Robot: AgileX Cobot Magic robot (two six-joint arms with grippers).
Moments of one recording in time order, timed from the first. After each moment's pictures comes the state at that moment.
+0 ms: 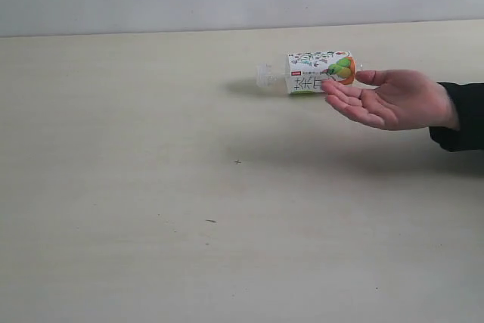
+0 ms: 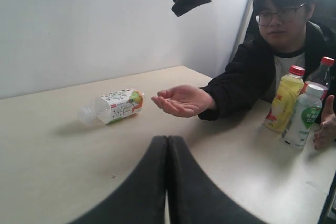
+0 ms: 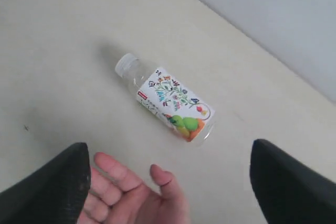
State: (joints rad) left arm -1.32 0.00 -0.22 0.97 0.55 -1.10; right arm 0.17 1.73 -1.80 0.25 1.14 -0.65
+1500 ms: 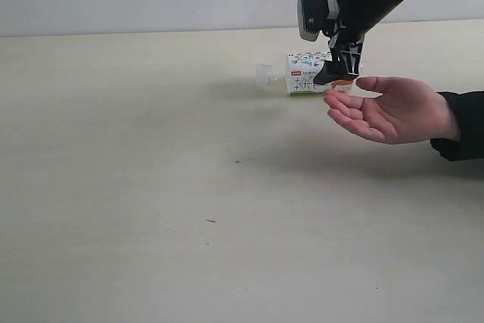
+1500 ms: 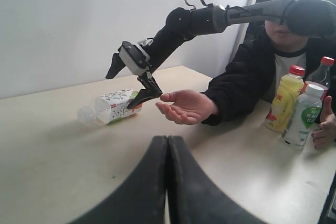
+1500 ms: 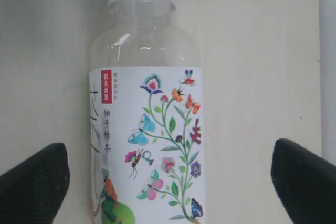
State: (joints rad) left arm -1.32 0.00 -0.22 0.97 0.55 -1.10; right arm 0.17 2.28 -1.80 0.40 0.75 -1.70
